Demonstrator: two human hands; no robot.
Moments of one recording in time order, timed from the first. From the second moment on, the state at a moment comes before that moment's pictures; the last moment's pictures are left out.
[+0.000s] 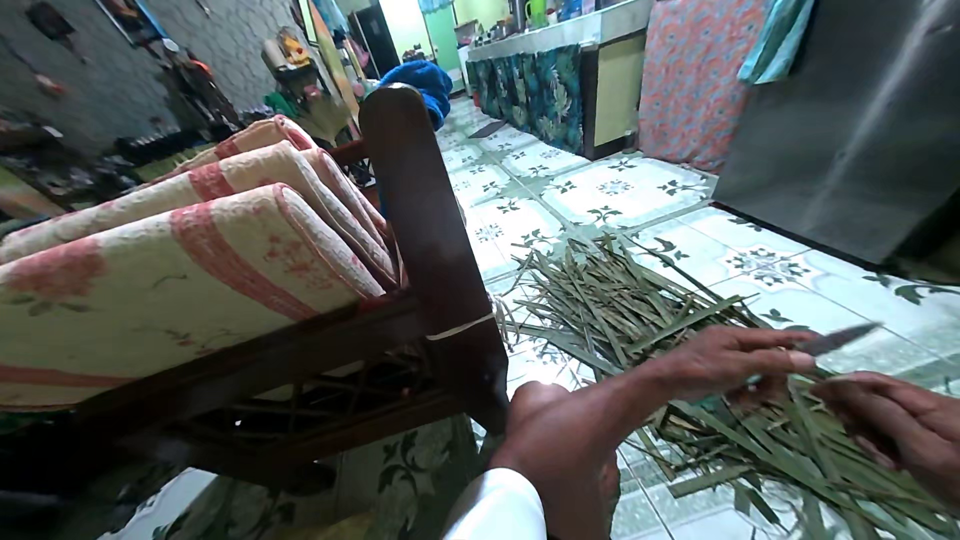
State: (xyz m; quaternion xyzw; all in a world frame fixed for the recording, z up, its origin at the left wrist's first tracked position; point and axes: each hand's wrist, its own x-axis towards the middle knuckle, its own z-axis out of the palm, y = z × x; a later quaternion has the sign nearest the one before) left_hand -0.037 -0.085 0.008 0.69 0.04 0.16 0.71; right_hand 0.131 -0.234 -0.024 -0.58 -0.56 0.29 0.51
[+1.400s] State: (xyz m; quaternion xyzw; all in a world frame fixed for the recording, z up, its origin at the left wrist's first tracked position) left_hand 0.001 -0.075 0.002 0.72 0.02 0.03 0.70; right_hand 0.145 -0.252 -0.010 -0.63 -0.46 0.29 0.56
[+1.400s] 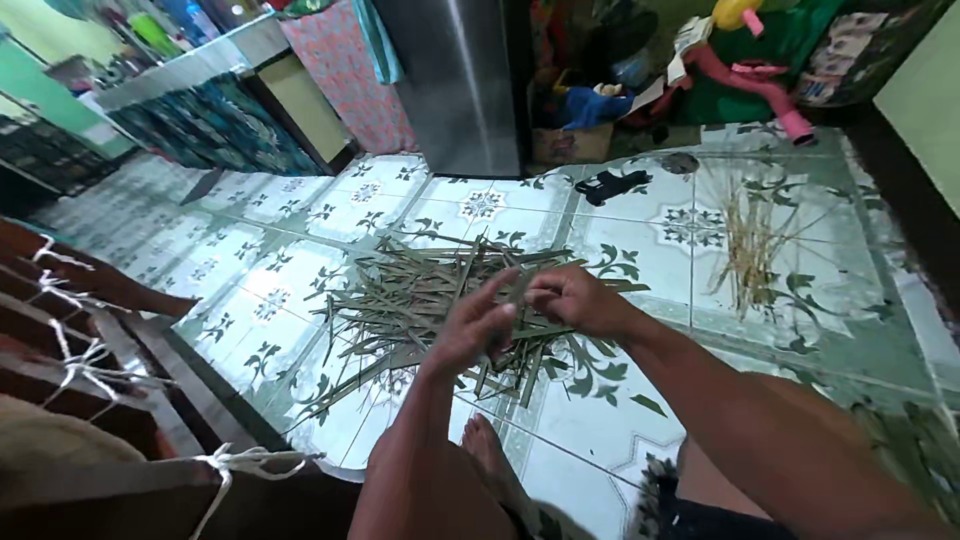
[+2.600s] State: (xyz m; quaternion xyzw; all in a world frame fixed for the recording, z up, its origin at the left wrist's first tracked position) left_hand 0.051 -0.092 -0.001 0.57 0.00 0.07 0.82; right_hand 0.190 -0.318 -0.018 -0.71 -0.48 0.20 0.48
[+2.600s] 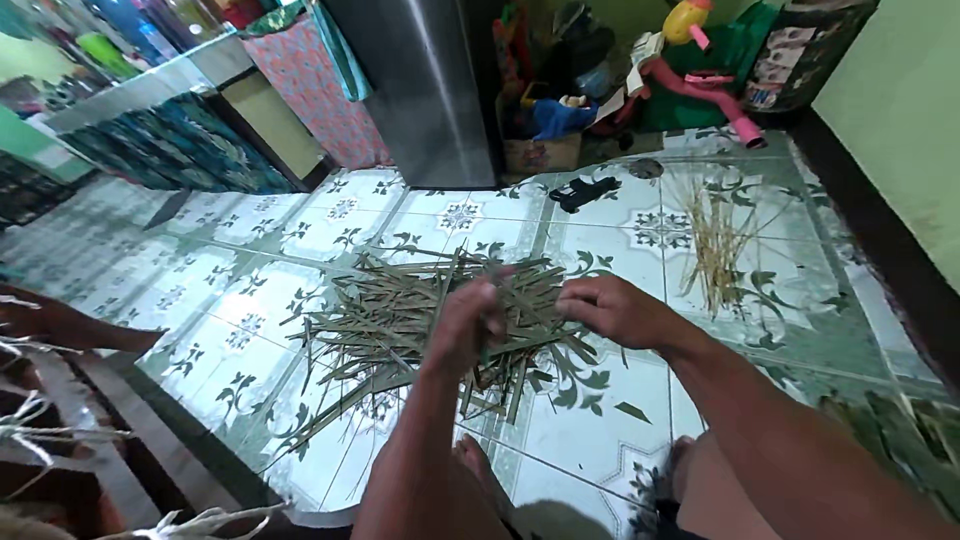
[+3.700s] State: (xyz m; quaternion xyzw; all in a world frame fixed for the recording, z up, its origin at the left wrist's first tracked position) left_hand 0.083 -0.076 -0.001 0.56 -0.02 0.04 0.83; right_hand 0.216 -0.350 -0.039 -0.72 -0.46 0.18 0.49
